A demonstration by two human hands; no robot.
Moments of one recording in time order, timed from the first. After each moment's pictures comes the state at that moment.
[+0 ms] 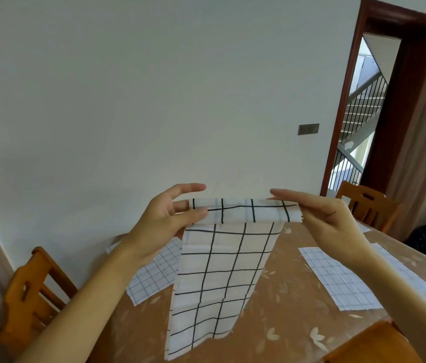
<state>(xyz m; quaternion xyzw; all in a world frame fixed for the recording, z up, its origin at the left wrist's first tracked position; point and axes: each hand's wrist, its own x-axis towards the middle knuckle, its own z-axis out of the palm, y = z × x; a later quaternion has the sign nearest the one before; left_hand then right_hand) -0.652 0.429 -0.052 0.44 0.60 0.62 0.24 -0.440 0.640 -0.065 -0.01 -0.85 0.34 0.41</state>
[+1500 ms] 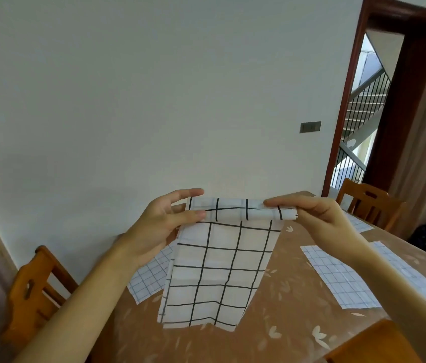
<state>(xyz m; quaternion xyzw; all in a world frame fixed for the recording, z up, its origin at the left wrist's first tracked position) -0.661 0.426 -0.057 0.38 0.59 0.64 0.31 -0.444 0.638 -0.066 -0.02 -0.83 0.44 0.35</state>
